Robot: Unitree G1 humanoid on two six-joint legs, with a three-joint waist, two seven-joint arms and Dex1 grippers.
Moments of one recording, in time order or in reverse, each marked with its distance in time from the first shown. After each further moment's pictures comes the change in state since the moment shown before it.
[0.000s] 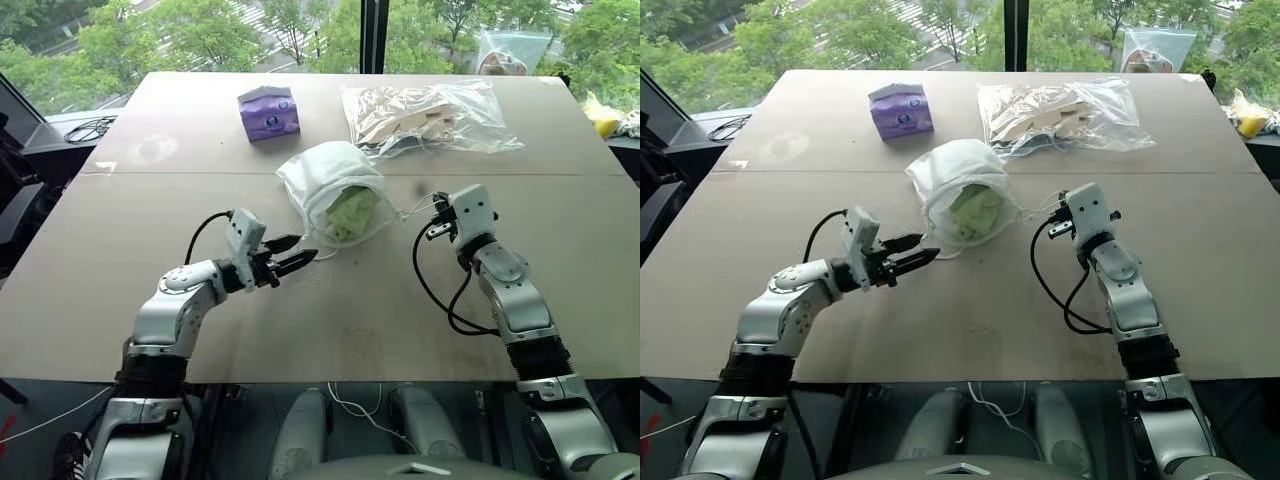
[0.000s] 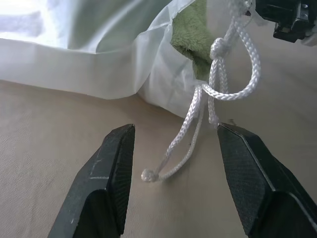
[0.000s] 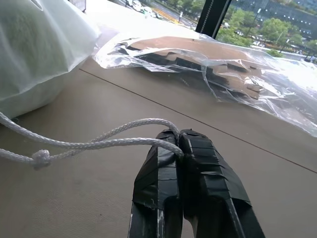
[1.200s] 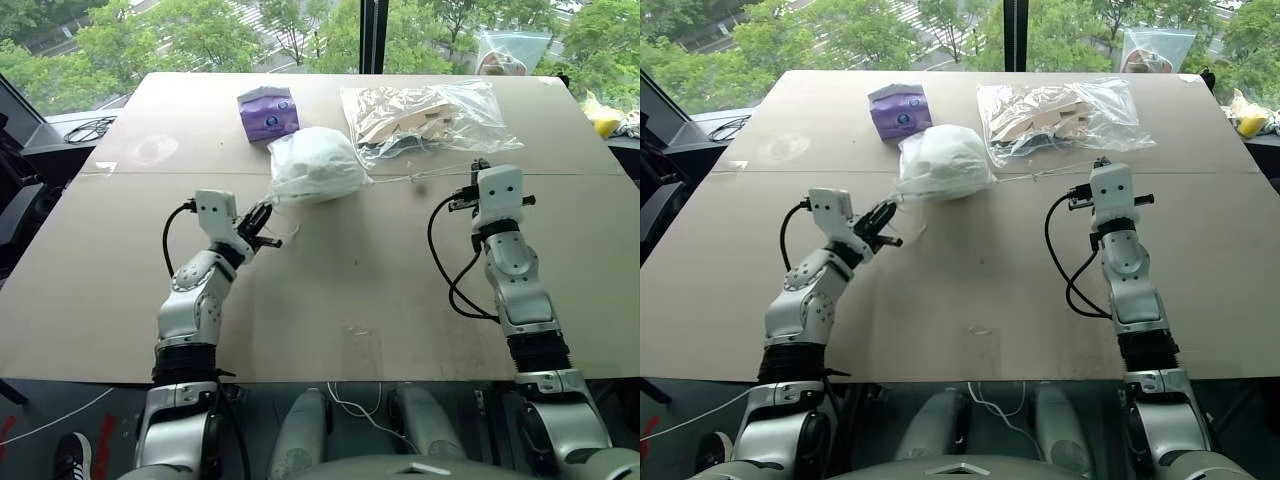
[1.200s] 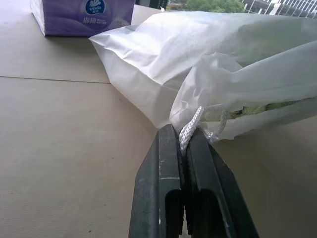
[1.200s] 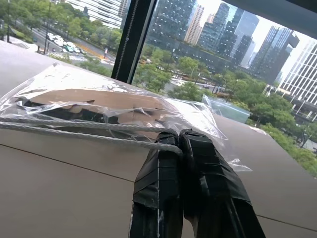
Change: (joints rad) left arm -0.058 -0.194 0.192 0.103 -0.027 -0.107 0.458; right arm -0.037 0.029 -0.070 0.010 -0.101 -0.144 -0.286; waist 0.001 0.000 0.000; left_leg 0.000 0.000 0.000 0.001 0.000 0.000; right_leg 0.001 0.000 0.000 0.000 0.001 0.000
